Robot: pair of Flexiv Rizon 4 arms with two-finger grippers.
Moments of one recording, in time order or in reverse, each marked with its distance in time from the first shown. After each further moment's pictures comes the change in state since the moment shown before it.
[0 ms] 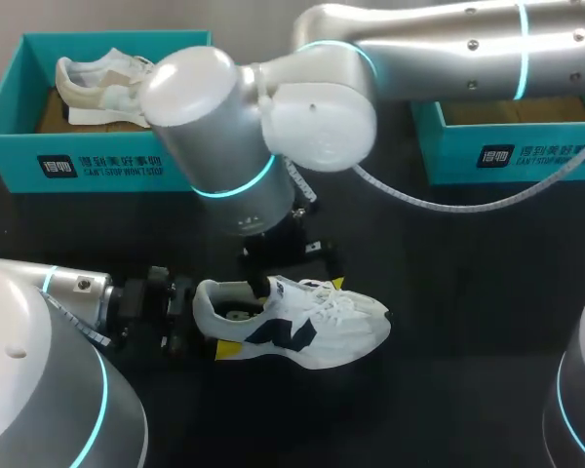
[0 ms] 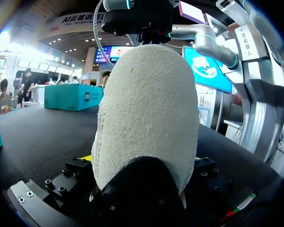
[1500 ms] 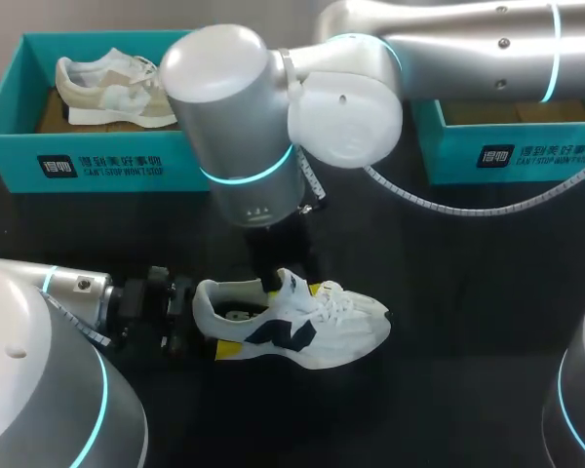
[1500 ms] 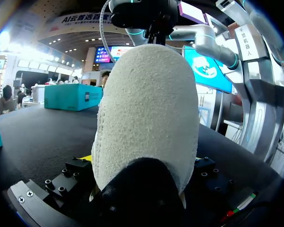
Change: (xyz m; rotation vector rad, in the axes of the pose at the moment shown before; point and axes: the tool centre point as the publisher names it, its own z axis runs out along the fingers) left arm 0.000 0.000 0.000 0.000 0.000 0.000; right arm 0.008 -0.013 -0.024 0.017 0.101 0.007
